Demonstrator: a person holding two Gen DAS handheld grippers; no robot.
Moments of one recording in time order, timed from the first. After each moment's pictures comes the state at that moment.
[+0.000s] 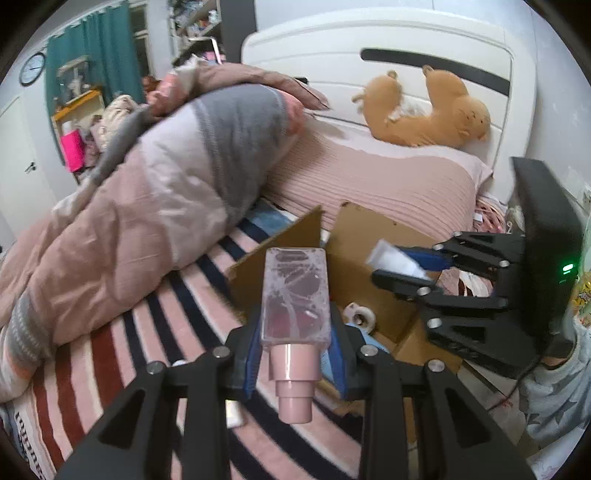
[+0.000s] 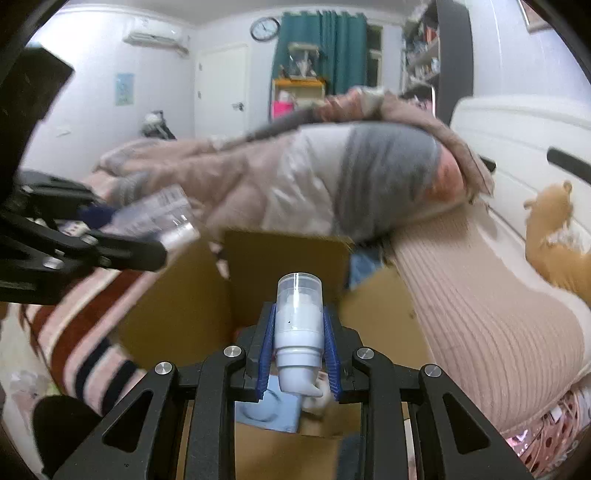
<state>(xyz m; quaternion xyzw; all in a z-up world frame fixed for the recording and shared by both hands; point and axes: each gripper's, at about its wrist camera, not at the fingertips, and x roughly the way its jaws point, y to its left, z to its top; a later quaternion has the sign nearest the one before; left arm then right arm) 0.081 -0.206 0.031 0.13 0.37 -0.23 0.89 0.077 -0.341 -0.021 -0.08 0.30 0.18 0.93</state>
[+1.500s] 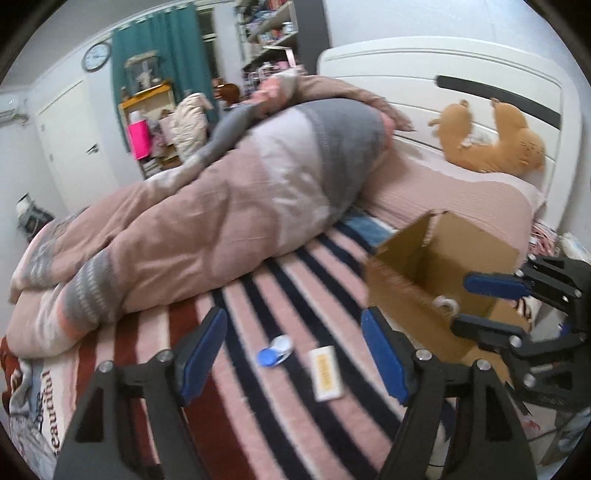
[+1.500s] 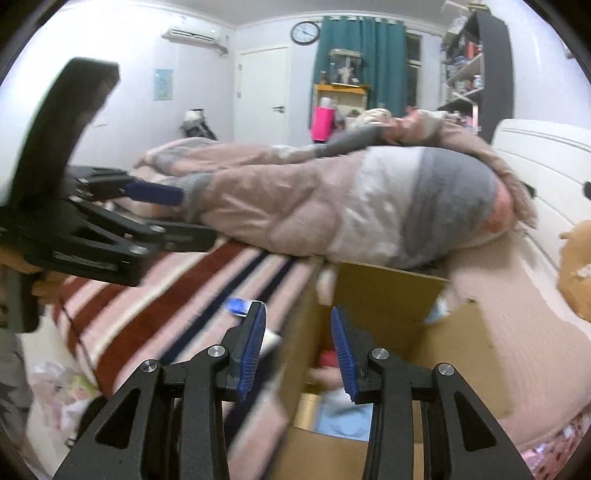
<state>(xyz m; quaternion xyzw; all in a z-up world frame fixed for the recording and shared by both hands) 0.057 -0.067 0.047 0.10 0.34 -0.10 0.93 0.034 -0.248 0.013 -0.09 0.28 0.27 0.92</state>
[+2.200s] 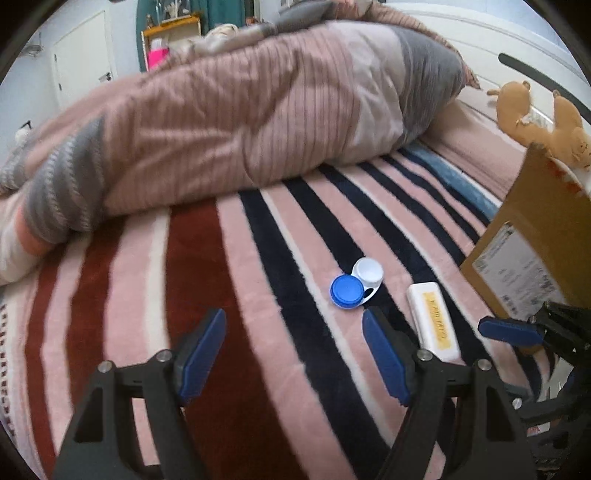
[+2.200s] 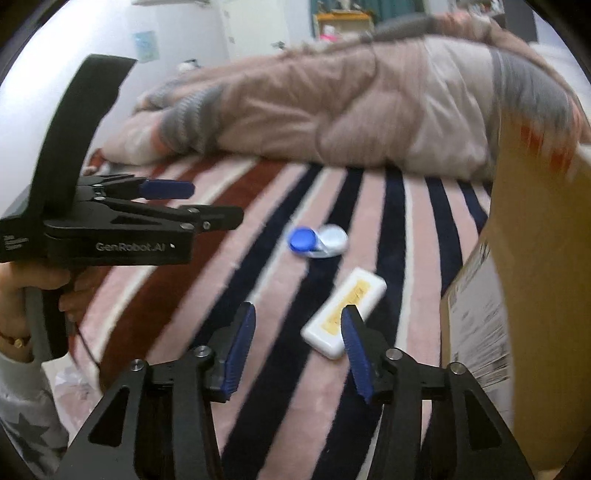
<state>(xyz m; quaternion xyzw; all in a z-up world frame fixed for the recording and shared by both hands) 0.133 0.022 -0.112 0.04 0.44 -0.08 0.90 0.085 -0.138 -0.123 -0.05 0.42 0.26 0.87</state>
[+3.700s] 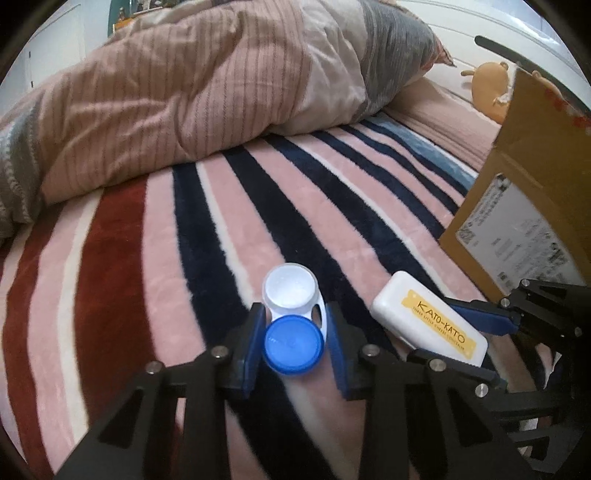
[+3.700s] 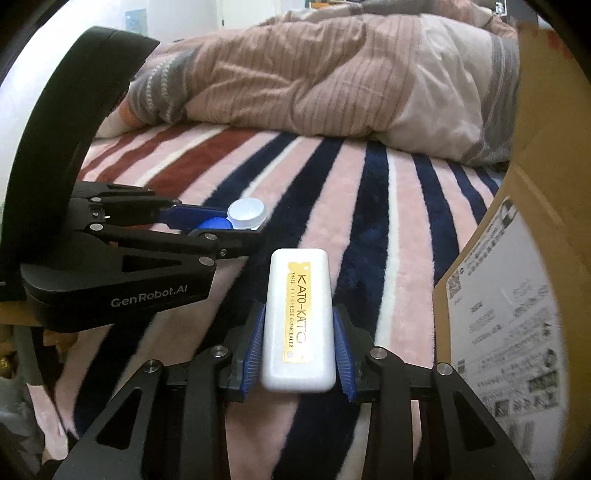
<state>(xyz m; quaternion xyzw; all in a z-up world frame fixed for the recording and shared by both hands) 0.132 -0.027 -0.150 0.02 0.44 -0.13 0.89 0.103 -0.138 -0.155 -0.10 0.42 0.23 0.87</state>
